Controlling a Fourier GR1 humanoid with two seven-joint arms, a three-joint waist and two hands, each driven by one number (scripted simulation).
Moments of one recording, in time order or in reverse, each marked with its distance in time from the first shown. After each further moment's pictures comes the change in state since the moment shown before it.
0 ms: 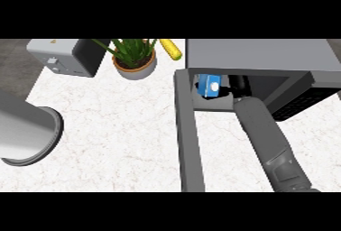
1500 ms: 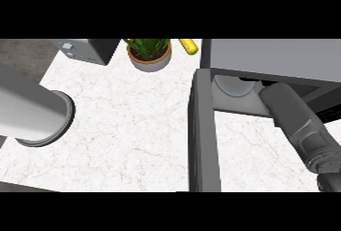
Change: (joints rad) left arm -0.131 0.058 -0.040 0.099 -0.055 -0.013 0.005; right arm -0.232 -0.216 -0.031 0.500 0.181 -0.583 0.039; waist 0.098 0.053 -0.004
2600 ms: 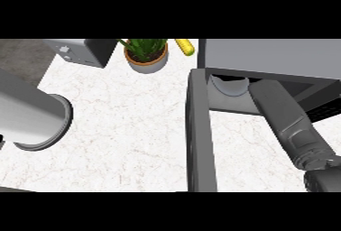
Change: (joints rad) left arm -0.060 0.009 -0.134 0.060 -0.077 -0.105 -0.014; right arm -0.036 0.065 -0.096 -0.030 -0.107 0.323 -0.200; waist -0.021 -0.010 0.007
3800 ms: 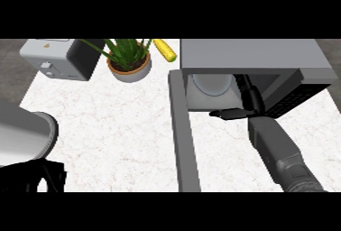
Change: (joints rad) left arm -0.002 -0.084 -0.342 -0.045 -0.140 0.079 0.069; right arm 0.279 0.080 -0.130 -0.071 -0.212 0.564 -0.218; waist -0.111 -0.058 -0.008
